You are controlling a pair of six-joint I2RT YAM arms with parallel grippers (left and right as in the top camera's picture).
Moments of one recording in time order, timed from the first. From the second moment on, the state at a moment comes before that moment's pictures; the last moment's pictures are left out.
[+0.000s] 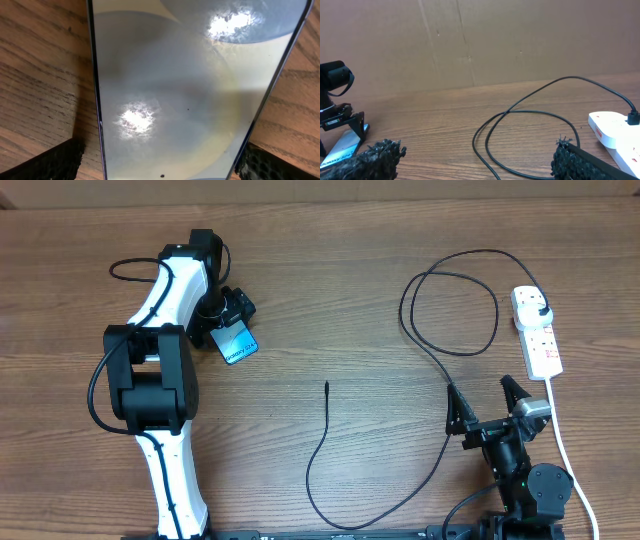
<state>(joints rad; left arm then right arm) -0.03 2.30 1.81 -1.08 0.03 -0.68 -0.10 0.01 0.02 -0.01 -0.30 0.18</state>
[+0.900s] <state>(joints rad) -0.03 2.30 1.81 -1.08 0.01 -0.69 -0.10 0.01 0.02 -0.01 -0.30 0.18</state>
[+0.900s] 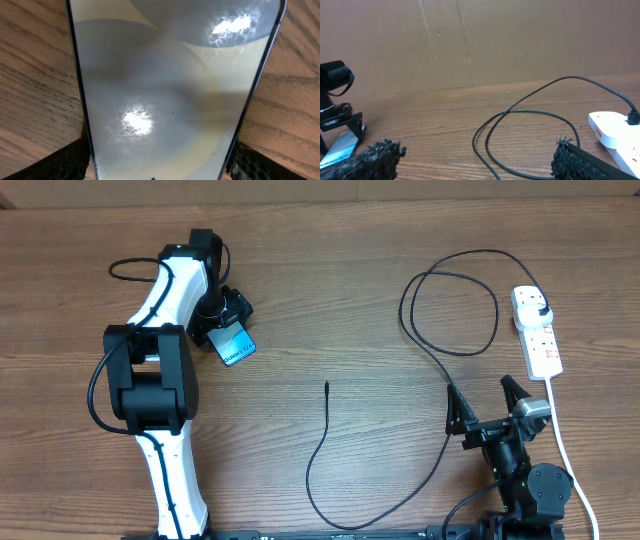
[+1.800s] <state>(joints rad) -0.03 2.30 1.81 -1.08 -0.01 -0.69 -0.10 0.01 0.02 -0.01 -0.30 0.18</state>
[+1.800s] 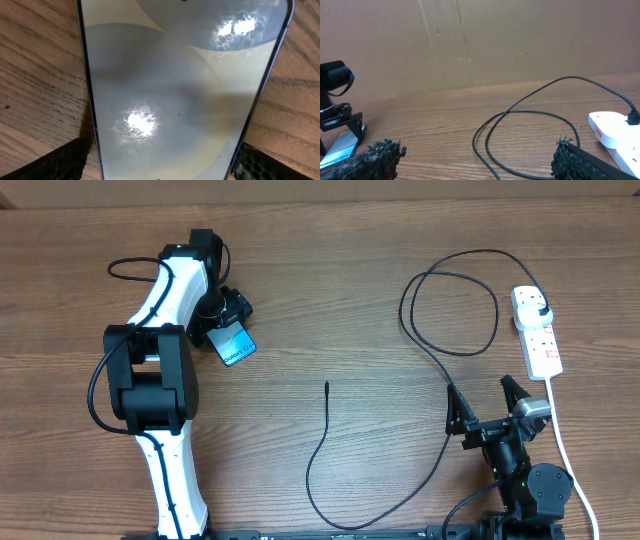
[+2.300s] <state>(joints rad) -0.03 2.30 1.81 -1.08 -0.01 -0.69 -0.10 0.01 0.02 -0.01 -0.30 0.18</state>
